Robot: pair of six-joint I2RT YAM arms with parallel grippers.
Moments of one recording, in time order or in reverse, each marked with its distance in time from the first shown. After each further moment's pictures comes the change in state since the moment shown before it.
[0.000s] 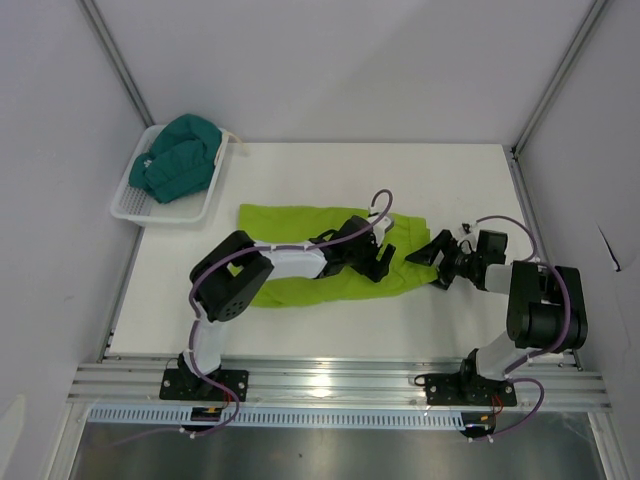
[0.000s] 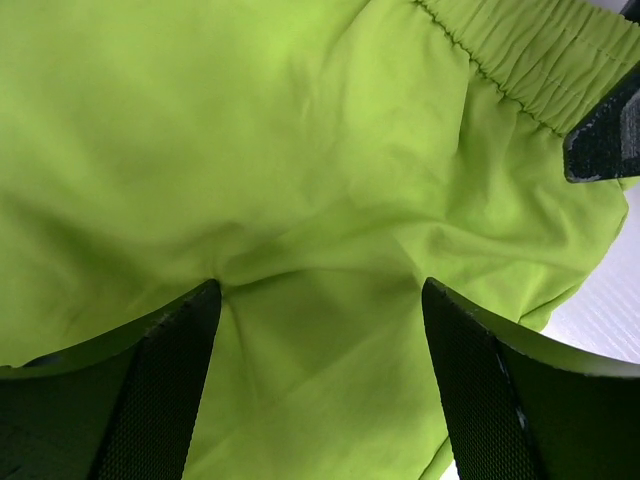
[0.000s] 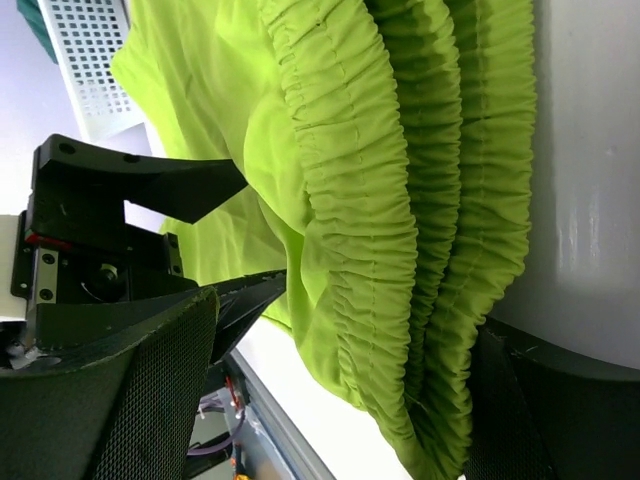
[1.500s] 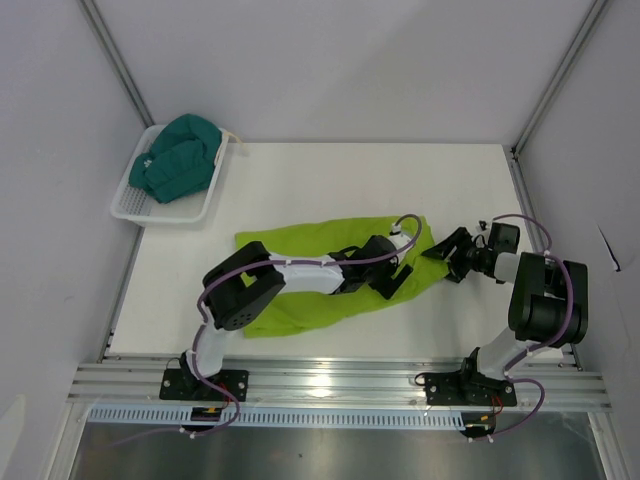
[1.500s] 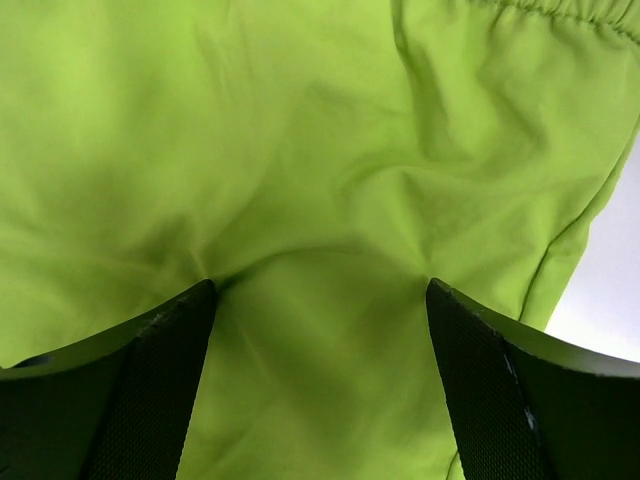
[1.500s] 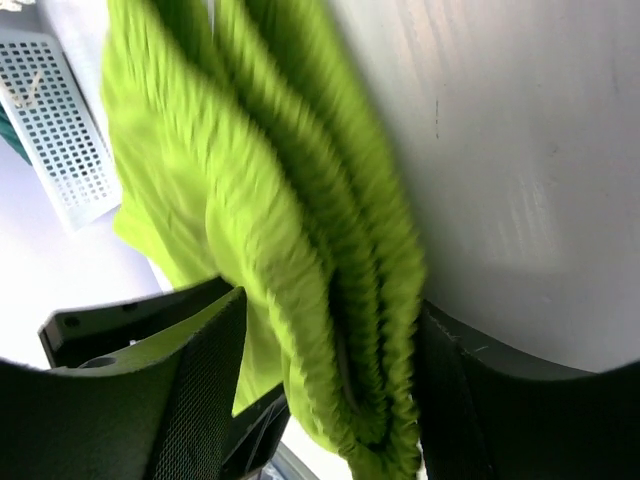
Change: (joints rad) left arm -0.146 0.056 0.081 -0.047 -0.203 0.074; right arm -0.094 0.051 0.122 -0.174 0.110 -0.011
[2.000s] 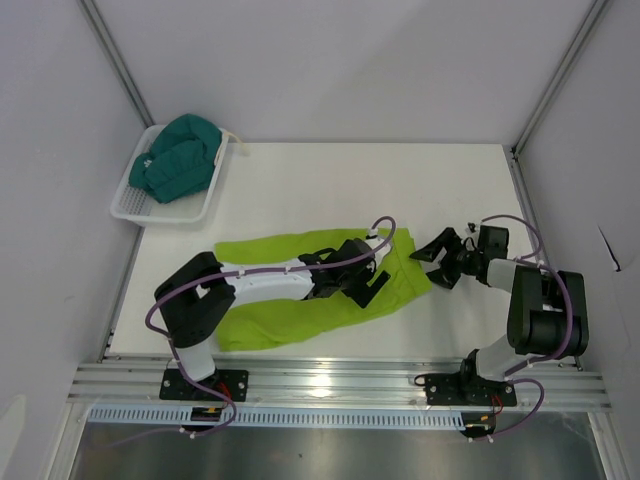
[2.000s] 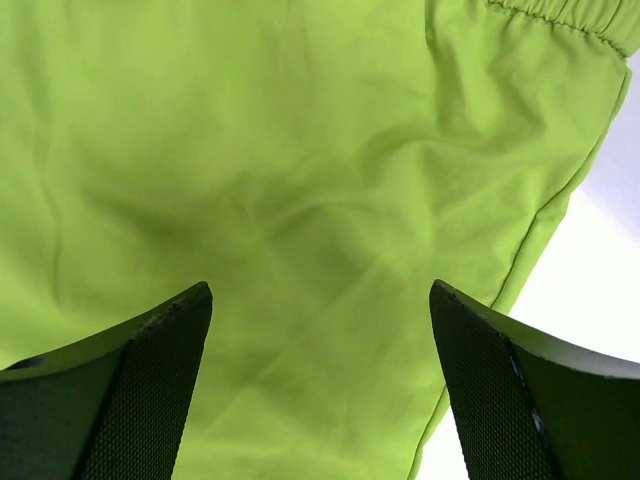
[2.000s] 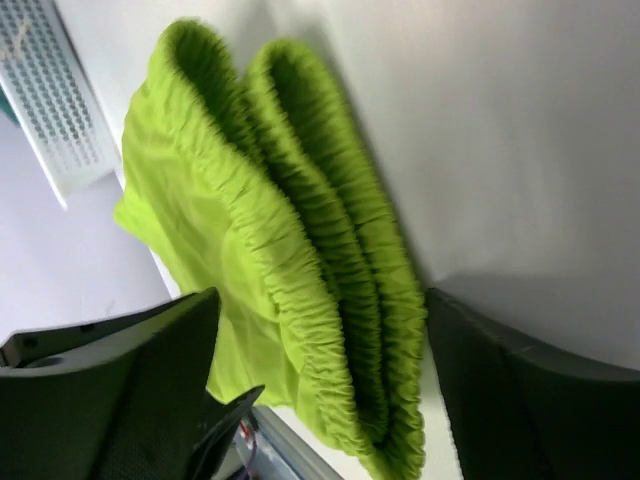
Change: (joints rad) left arm -0.002 -0.324 -0.222 -0.216 -0.026 -0.018; right arm 0.082 -0.087 -0.069 0.005 0.034 0.044
